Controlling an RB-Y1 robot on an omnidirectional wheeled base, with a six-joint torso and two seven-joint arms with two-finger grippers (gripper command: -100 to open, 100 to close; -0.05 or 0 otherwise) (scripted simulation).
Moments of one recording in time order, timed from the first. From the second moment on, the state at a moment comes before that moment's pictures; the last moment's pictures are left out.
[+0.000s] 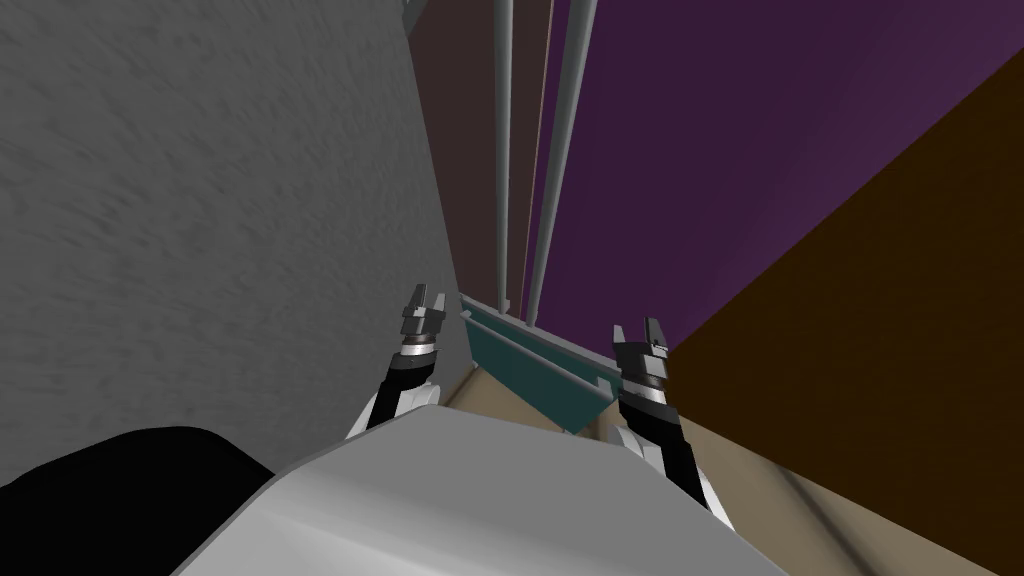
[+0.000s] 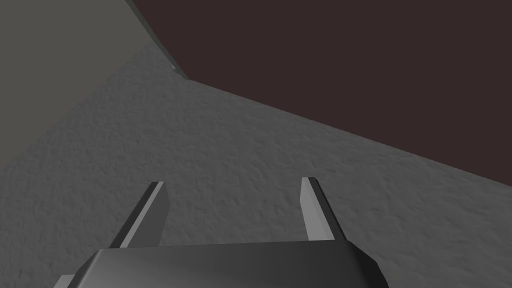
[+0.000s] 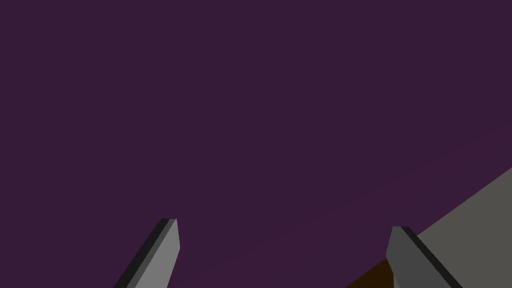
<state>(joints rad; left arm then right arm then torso) 0.53 -0.03 -0.02 -2.32 -0.04 -0.50 0.10 0.52 -0.04 -0.05 -2.22 -0.06 -0.47 -0.06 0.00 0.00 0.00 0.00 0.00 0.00</state>
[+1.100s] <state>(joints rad) 0.53 -0.03 -0.02 -2.32 -0.04 -0.50 0.10 0.52 -0.06 -0.05 -2.22 -0.05 -0.46 -0.05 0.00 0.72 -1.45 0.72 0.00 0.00</state>
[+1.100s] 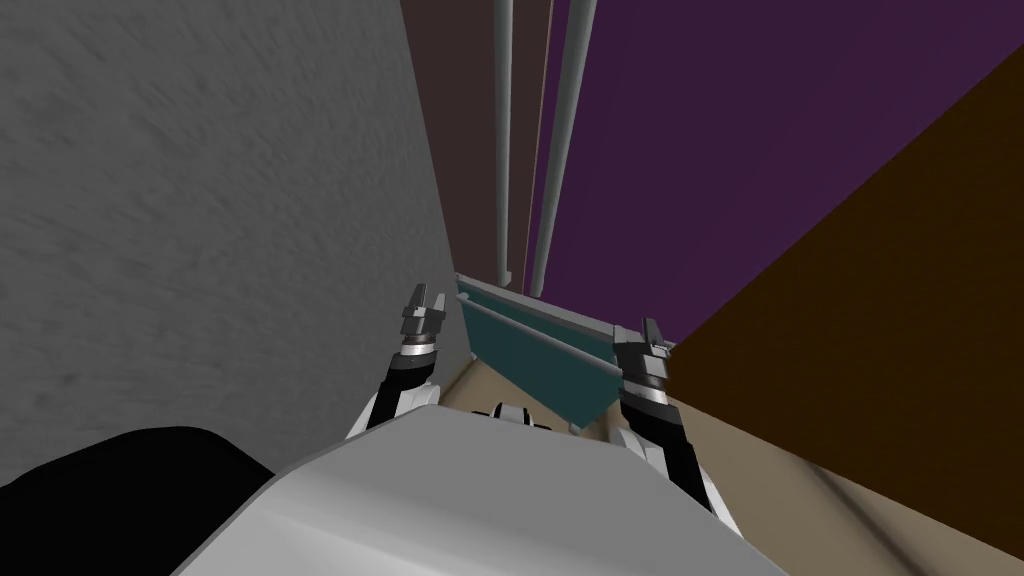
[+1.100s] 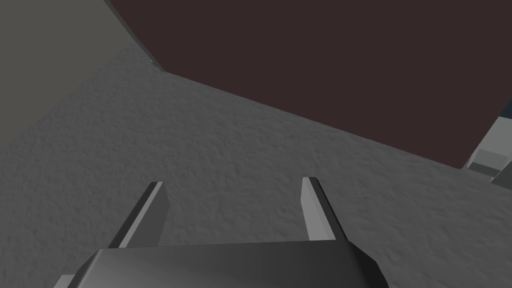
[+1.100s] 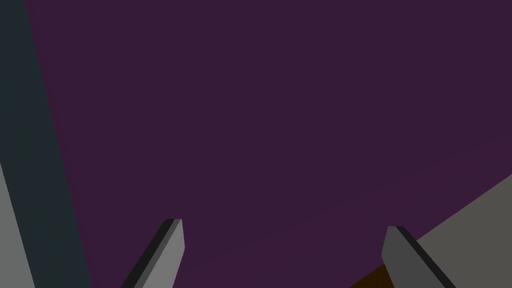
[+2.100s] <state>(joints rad) 0.53 -0.03 -0.02 -2.32 -0.04 -0.50 0.10 0.58 -0.25 -0.15 -2.26 0.15 -0.41 0.01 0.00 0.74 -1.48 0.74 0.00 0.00</state>
